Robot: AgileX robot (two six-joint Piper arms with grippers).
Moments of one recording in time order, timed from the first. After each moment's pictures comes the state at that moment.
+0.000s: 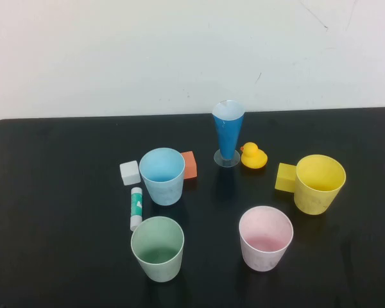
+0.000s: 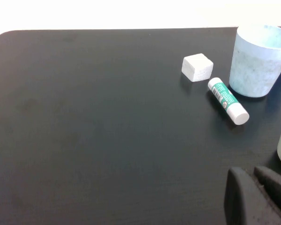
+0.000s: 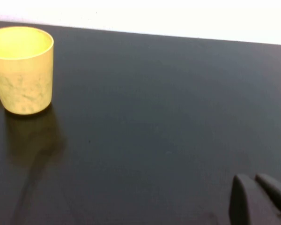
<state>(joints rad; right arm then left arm) -0.01 -0.01 0.02 -0.20 0.40 0.08 -0.15 -0.01 0.02 -0.10 0.36 -0.04</state>
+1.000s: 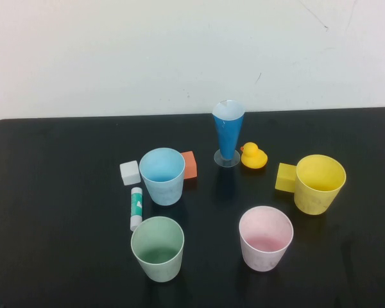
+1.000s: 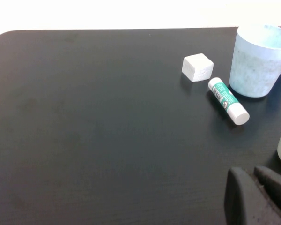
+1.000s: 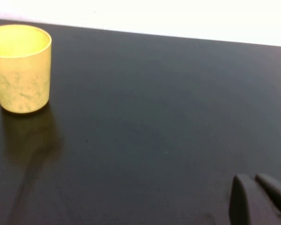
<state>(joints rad) -0.01 -0.01 0.02 -0.21 0.40 0.08 -0.15 -0.01 0.02 -0.10 0.36 -0.04</state>
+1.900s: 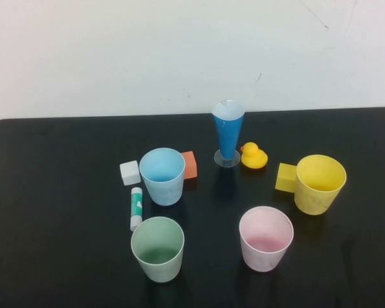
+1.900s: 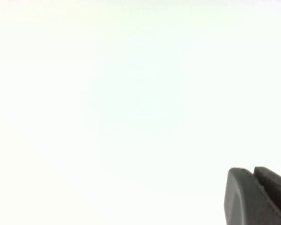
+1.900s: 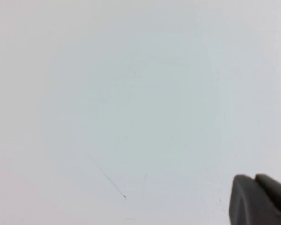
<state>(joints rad) -0.01 -0.01 0.02 -0.21 -0.36 0.13 -0.15 -0.02 0.00 -0.20 -0.69 -0.04</state>
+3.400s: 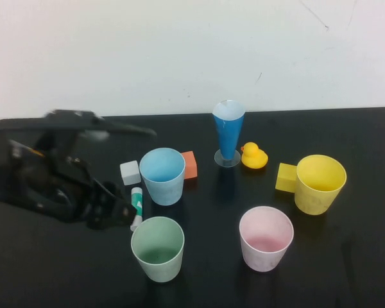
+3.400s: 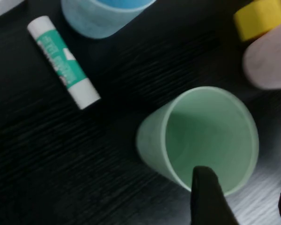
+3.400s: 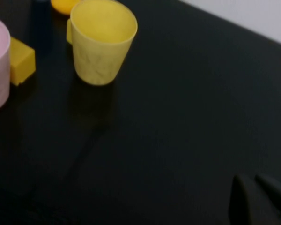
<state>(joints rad) -0.01 0.43 -0.37 0.18 0.60 -0.52 -0.21 1.38 -0.99 -0.61 0.87 0.49</state>
